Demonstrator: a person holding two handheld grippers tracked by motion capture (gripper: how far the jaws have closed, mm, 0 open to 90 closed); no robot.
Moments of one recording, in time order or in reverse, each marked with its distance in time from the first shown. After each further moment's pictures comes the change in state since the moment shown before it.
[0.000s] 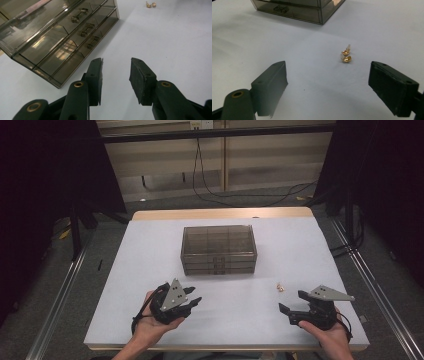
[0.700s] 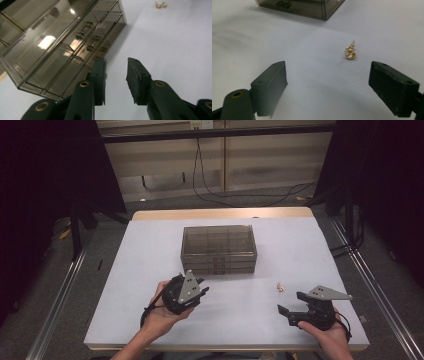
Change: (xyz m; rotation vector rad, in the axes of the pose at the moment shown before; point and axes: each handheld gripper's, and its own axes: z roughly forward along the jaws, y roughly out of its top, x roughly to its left) left arm 0.002 0.025 0.023 0.035 0.060 0.095; right arm 0.001 0.000 0.002 0.029 0.019 -0.003
